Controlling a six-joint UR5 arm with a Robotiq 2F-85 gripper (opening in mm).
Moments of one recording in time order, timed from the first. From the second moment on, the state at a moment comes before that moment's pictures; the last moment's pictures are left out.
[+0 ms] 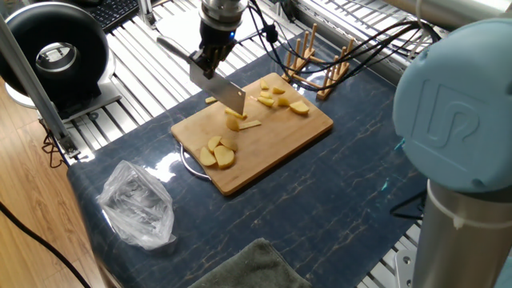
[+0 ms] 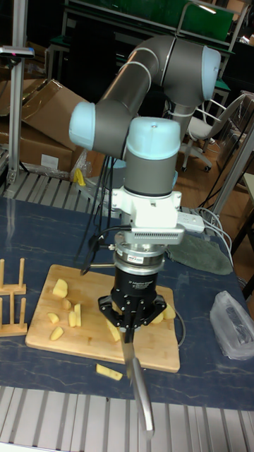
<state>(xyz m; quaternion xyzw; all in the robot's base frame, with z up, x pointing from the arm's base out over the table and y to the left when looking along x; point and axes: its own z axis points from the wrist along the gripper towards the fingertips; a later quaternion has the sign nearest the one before) 0.703 0.041 0.099 -0.08 0.99 0.06 0.12</state>
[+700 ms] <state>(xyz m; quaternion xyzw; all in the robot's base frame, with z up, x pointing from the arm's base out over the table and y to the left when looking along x) 0.703 0.044 0.091 -0.08 0.99 0.07 0.13</state>
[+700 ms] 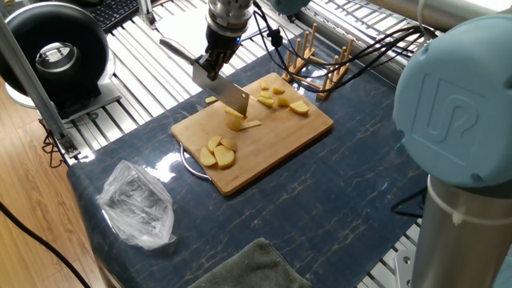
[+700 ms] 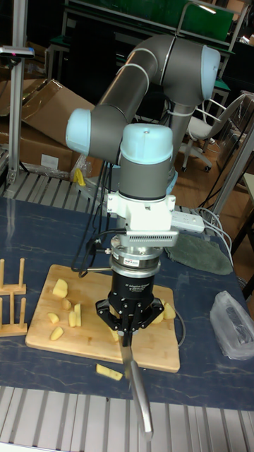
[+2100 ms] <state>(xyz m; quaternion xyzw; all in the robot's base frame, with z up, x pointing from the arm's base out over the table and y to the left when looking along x) 0.719 0.050 0.084 -0.09 0.98 0.08 0.14</state>
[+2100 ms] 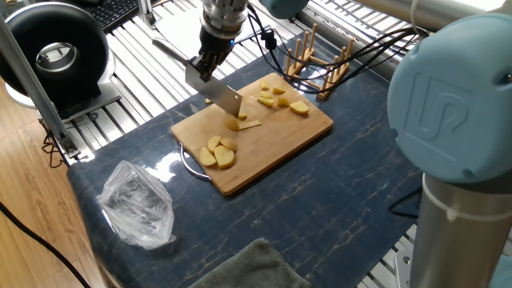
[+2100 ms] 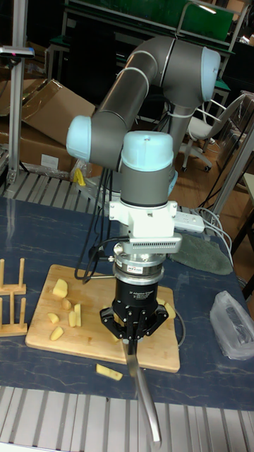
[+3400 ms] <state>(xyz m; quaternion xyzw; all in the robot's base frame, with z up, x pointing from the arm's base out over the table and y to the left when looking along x) 0.716 0.040 0.089 -0.08 0.98 0.08 0.14</state>
